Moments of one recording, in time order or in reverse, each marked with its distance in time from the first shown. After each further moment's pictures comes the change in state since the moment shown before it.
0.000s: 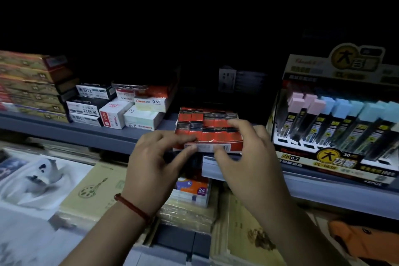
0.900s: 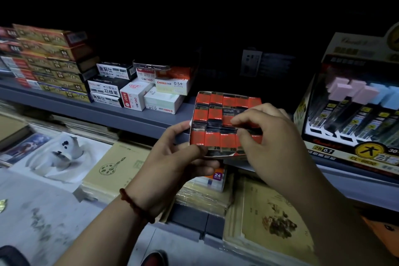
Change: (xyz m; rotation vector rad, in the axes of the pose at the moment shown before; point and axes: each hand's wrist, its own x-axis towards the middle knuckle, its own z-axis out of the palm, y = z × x) left_hand -0.010 0.020 -0.025 -1.039 -0.285 -0.794; right_hand 0.019 -0.002 0.002 -0.051 -0.083 -0.178
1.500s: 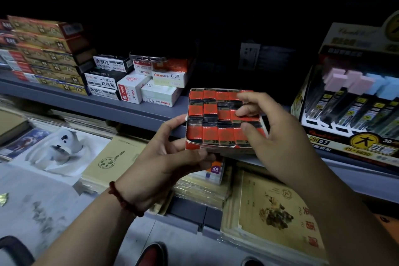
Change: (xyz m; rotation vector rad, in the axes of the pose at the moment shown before) left_hand -0.004 -0.005 -0.012 -0.023 -0.134 -0.006; right_hand -0.006 0.014 -0.010 0.228 -0.082 0.017
